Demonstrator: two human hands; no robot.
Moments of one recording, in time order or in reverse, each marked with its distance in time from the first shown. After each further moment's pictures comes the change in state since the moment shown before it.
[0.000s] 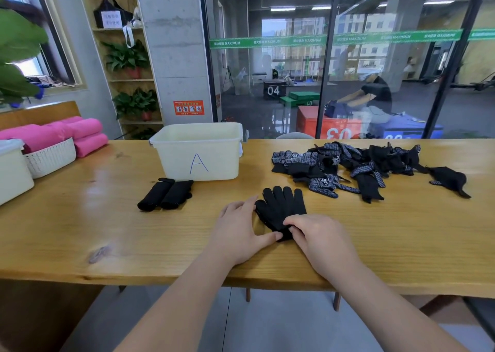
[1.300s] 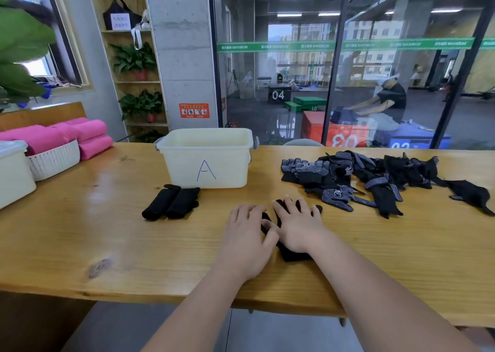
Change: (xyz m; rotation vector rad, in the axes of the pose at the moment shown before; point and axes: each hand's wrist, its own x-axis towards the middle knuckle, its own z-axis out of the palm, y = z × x) left_hand 0.003 -0.005 0.001 -0.098 0.115 -0.005; right_hand 0.096 -0.012 0.059 -0.116 -0.688 0.271
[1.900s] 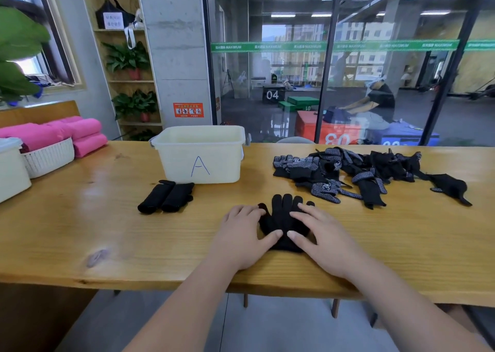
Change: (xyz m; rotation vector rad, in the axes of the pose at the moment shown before) left_hand -0.003 0.005 0.001 0.146 -0.097 0.082; right_hand -0.087 0.066 0.008 0.236 0.285 -0.188
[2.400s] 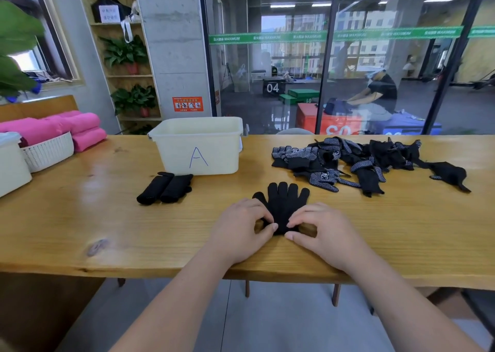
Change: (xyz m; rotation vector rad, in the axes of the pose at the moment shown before) left_hand -0.013 0.003 -0.007 -0.096 0.096 0.227; right_hand -0.015 0.000 -0.001 0.090 0.173 -0.189
